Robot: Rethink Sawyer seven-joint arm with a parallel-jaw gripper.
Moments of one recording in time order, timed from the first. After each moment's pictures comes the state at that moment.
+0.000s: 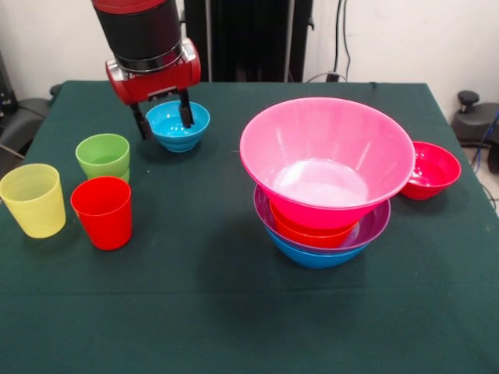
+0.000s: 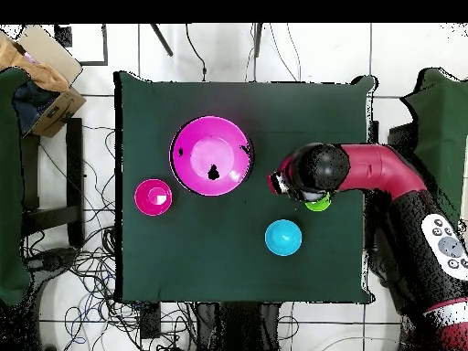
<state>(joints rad) -0.86 -0.60 0.68 1.56 -0.60 1.01 1.41</state>
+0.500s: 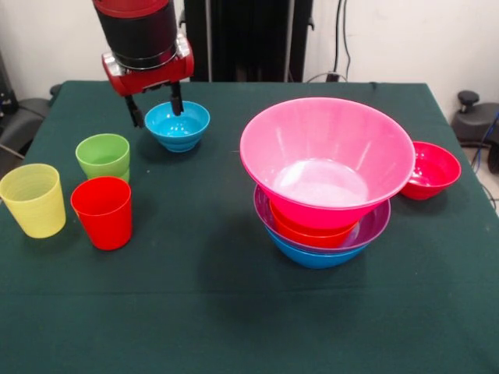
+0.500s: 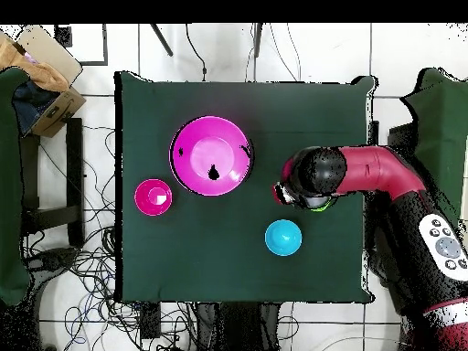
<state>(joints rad) -0.85 -0.61 0.67 1.57 -0.66 1.10 1.41</state>
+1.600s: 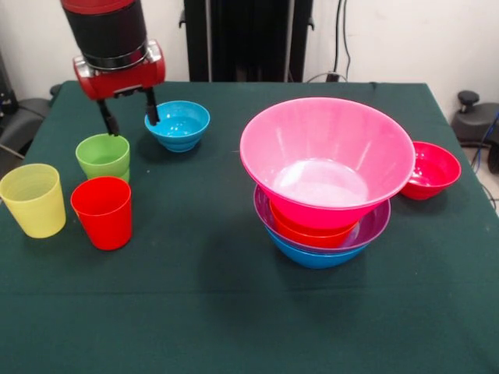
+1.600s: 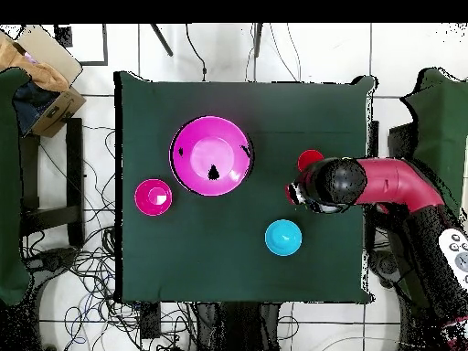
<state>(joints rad) -0.93 -0.61 0.69 1.60 -0.68 0.99 1.41</state>
